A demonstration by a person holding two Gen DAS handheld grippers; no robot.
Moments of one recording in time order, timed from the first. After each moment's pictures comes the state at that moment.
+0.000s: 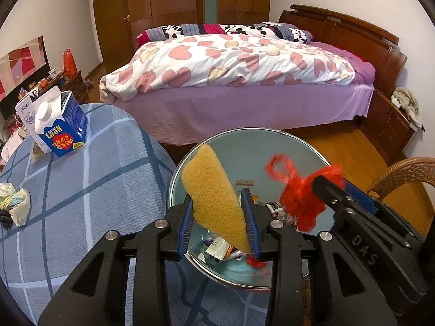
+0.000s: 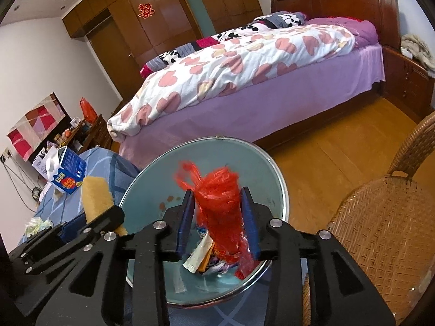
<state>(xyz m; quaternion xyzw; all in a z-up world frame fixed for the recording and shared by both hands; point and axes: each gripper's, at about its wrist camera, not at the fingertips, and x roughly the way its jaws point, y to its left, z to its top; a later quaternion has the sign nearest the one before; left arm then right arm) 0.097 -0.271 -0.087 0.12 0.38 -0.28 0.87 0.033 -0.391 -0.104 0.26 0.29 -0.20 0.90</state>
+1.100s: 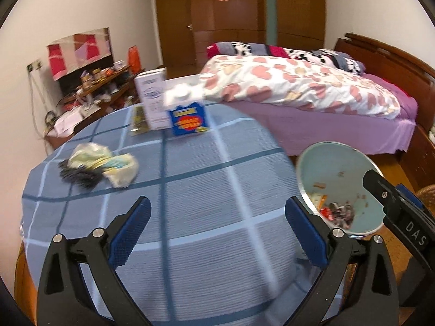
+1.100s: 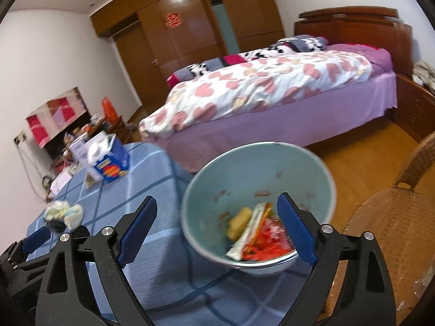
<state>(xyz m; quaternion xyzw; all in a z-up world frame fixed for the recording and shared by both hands) 0.081 -0.107 -0.047 0.08 0.35 -0.14 0.92 0.027 -0.288 -0.065 0.21 0.26 -0.16 0.93</state>
